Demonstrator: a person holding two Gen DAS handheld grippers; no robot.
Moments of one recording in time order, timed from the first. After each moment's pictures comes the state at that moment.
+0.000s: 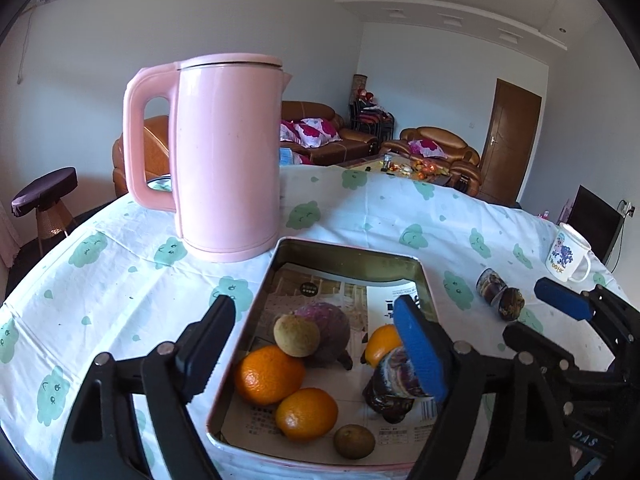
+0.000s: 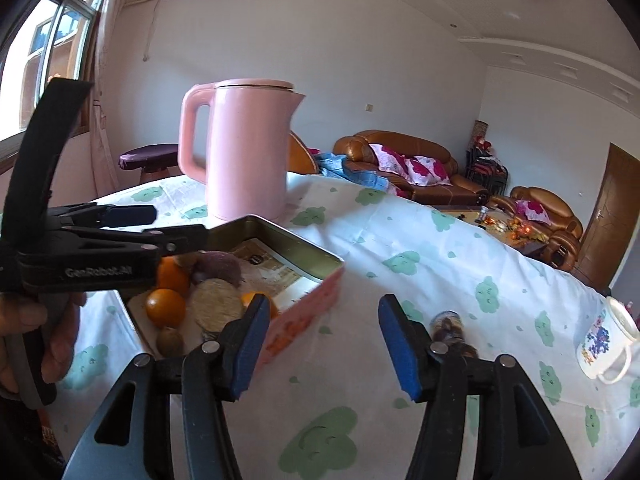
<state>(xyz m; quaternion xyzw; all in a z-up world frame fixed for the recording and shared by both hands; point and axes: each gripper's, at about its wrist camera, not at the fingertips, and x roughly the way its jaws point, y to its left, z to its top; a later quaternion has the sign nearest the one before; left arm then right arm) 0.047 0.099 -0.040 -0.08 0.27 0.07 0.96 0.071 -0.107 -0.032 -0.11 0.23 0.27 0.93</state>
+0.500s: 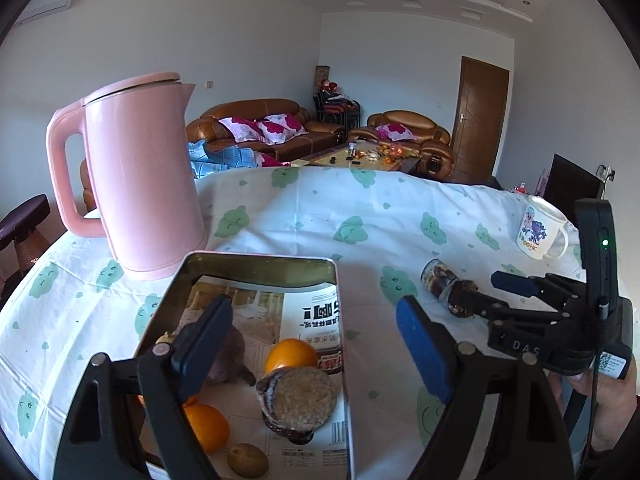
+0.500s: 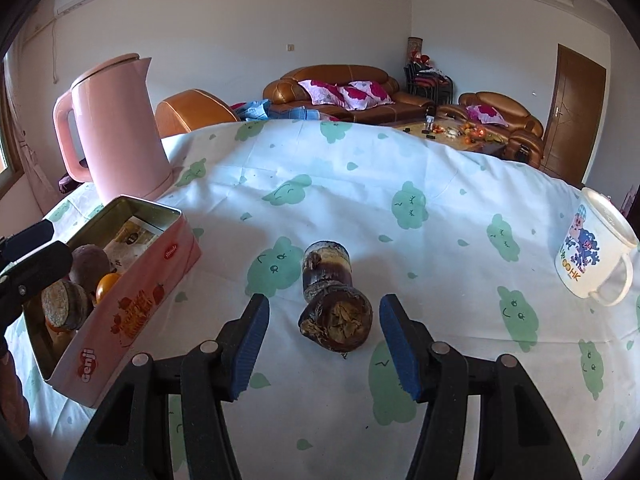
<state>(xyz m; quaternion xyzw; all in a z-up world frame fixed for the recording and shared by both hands) 0.076 0.027 -0.032 -0.04 0.28 0.02 0.96 0.157 -0.158 -0.071 -0.05 0.36 0.20 0.91</state>
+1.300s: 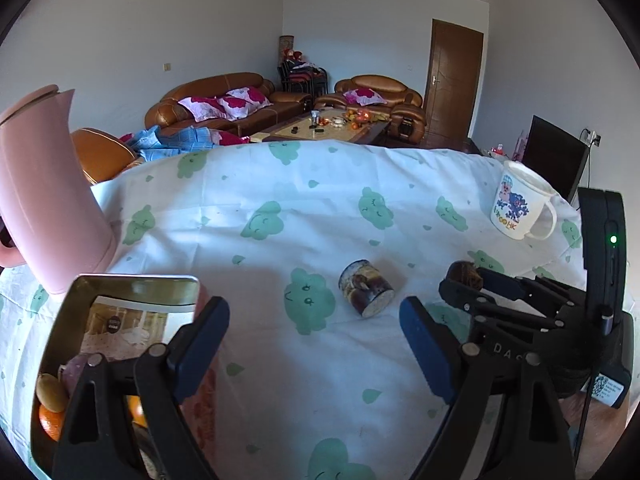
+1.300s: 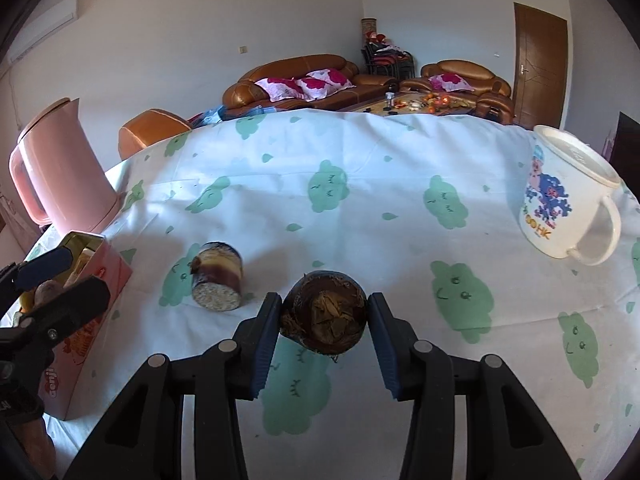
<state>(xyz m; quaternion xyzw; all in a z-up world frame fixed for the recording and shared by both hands) 0.151 -0.062 -0.047 -0.01 0.35 -0.03 0.94 0.185 -0.237 -0.082 0.02 0.37 0.13 0.92</state>
